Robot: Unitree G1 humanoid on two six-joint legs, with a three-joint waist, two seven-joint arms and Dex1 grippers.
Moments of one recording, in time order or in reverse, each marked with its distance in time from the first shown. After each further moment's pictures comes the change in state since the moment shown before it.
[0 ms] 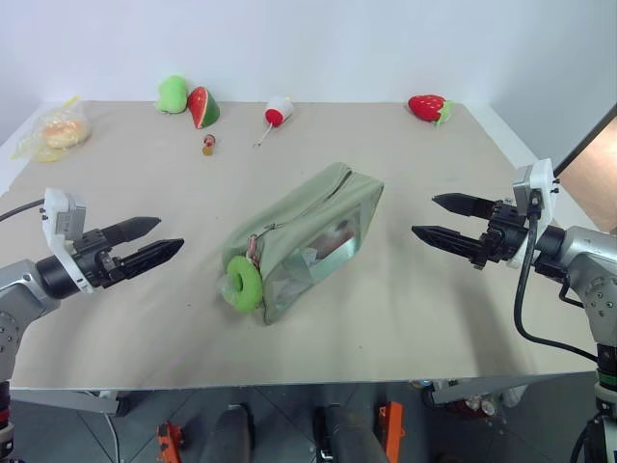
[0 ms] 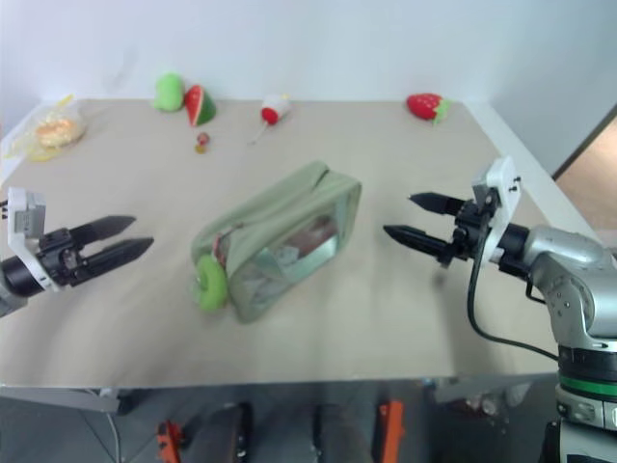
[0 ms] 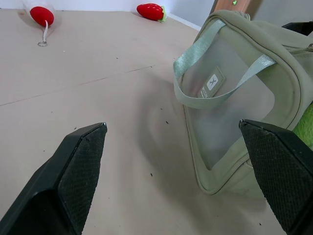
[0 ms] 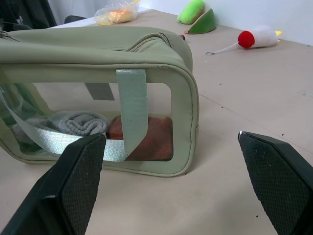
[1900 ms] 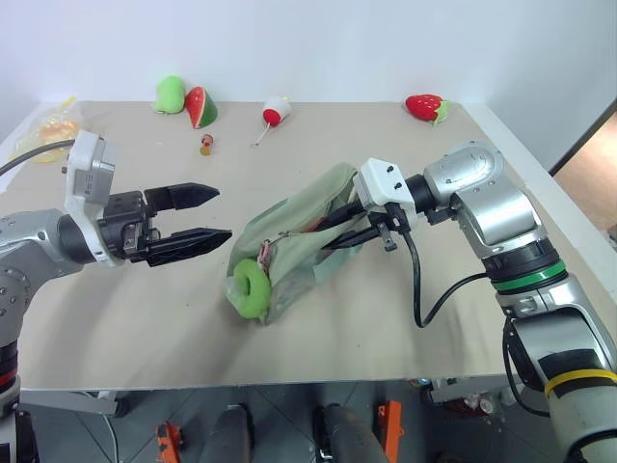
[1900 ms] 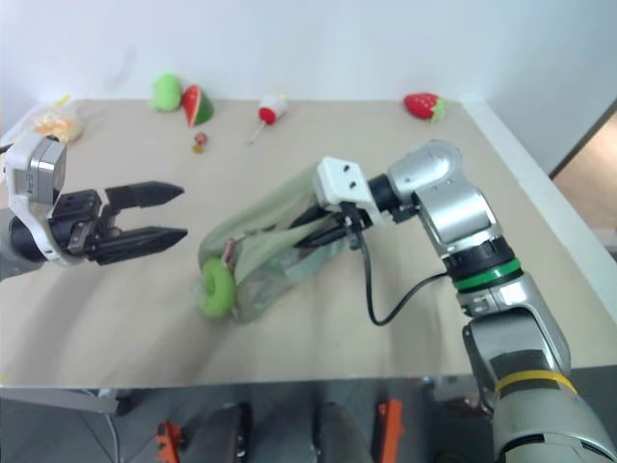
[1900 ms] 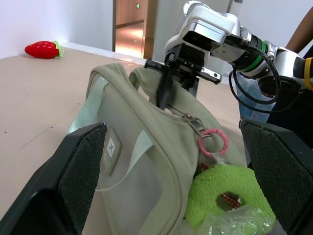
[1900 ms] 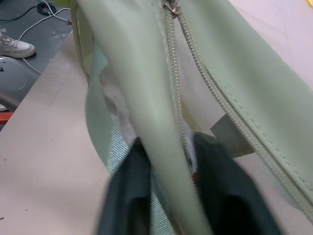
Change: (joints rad) left arm -0.240 0.065 -0.112 -0.171 -0.177 0.122 -0.071; right arm -0.610 0.212 0.607 0.318 -0.435 -0.445 0.518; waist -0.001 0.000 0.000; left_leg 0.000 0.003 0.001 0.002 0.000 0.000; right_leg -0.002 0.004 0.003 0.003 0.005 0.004
